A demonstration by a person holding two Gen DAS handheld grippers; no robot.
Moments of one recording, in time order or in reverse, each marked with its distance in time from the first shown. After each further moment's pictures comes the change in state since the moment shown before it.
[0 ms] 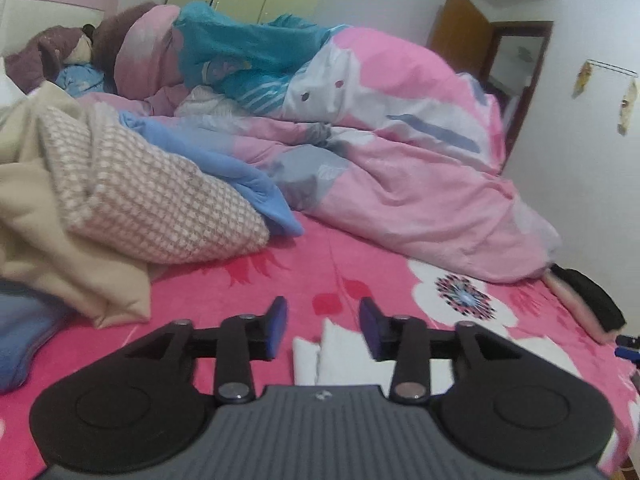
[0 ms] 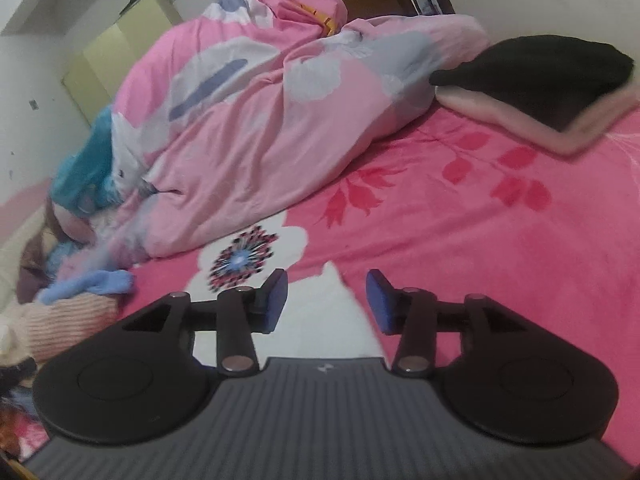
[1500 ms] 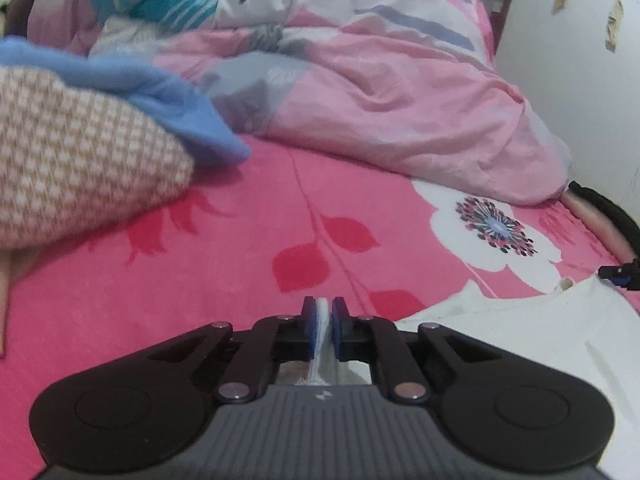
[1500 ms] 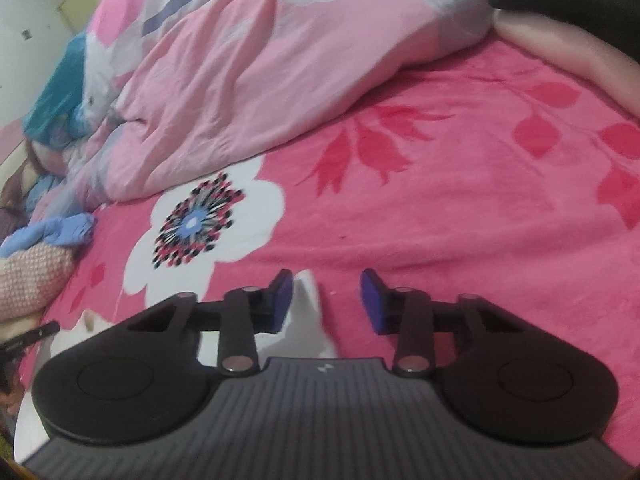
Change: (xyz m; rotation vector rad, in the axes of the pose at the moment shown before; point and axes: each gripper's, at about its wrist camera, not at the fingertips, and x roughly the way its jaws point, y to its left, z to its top) left arm 0.184 -0.016 -0.027 0.143 0.161 -0.060; right arm 0.167 -0.014 0.014 -0.122 0.220 0.031
